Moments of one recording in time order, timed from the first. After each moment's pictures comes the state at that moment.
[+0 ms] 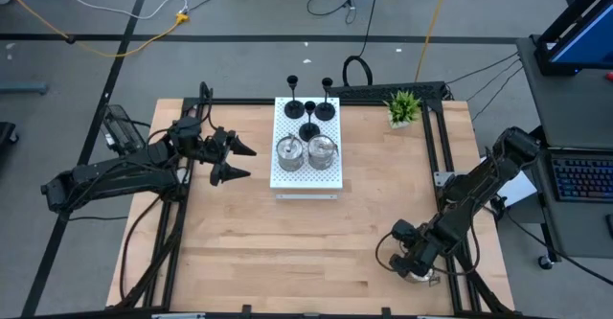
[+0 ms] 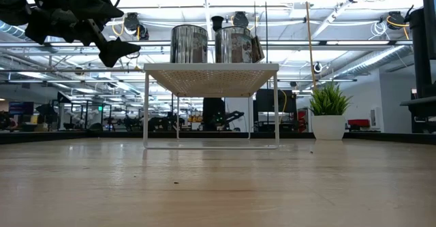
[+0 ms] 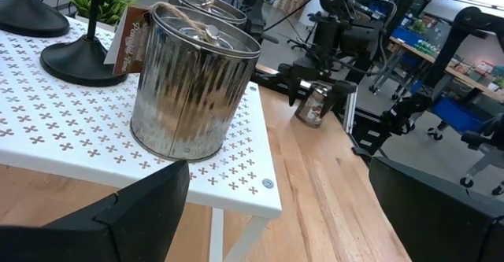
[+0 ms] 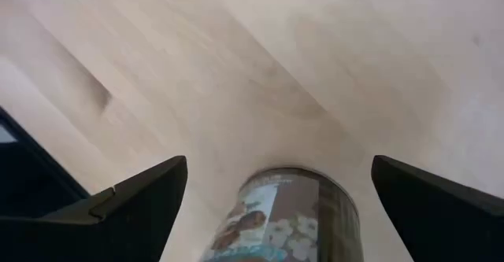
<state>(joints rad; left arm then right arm) 0.52 0.67 0.34 0.12 0.71 -0.24 0.85 1.37 0.74 -0.61 0.00 1.69</state>
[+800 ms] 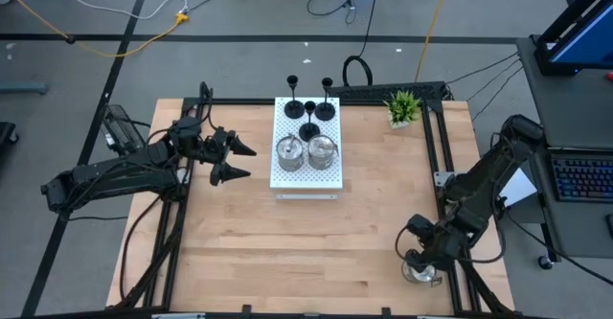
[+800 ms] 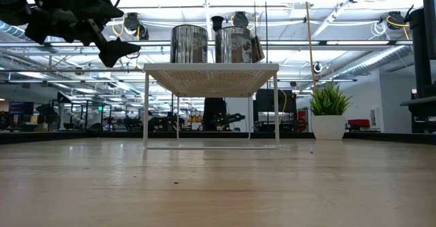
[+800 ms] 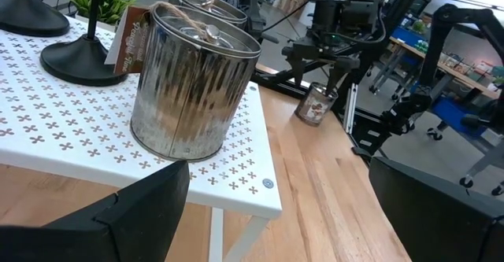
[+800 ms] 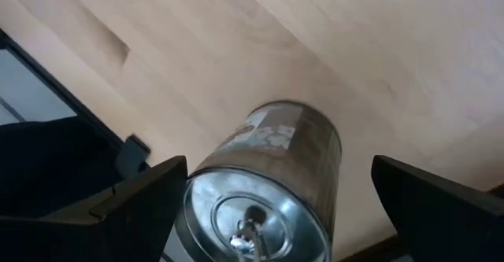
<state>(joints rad) 0.52 0.67 0.34 0.12 0.71 -0.24 0.94 1.16 0.74 -0.75 -0.03 1.84</state>
